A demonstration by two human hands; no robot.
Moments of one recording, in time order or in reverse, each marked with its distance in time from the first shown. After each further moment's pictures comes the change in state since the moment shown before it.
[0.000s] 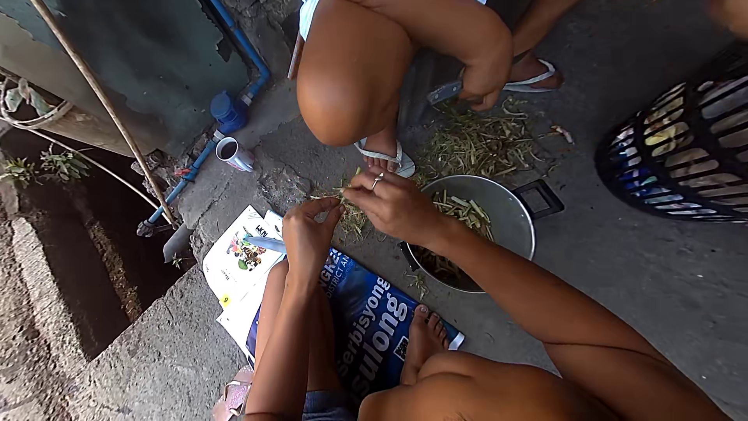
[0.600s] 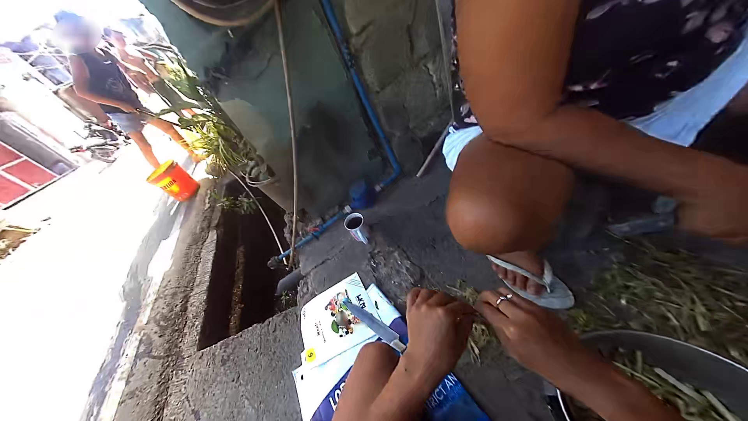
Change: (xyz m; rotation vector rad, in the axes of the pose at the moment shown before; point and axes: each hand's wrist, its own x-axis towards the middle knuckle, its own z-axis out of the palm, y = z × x) left_hand 0.004 -0.004 0.007 0.247 0.014 0.306; right_hand 0.001 0.006 0.025 -0.096 -0.057 -0.024
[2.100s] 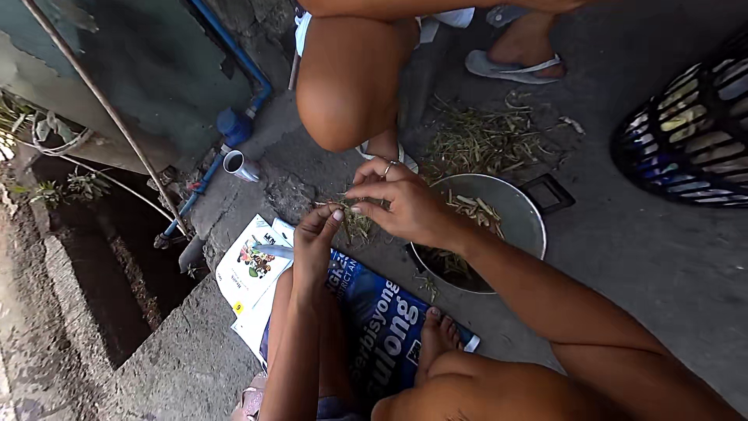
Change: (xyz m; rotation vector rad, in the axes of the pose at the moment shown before) left_hand -0.012 0.007 -0.001 -1.031 -0.005 -0.490; right_hand 0.003 -0.013 -0.058 0.439 0.022 0.356
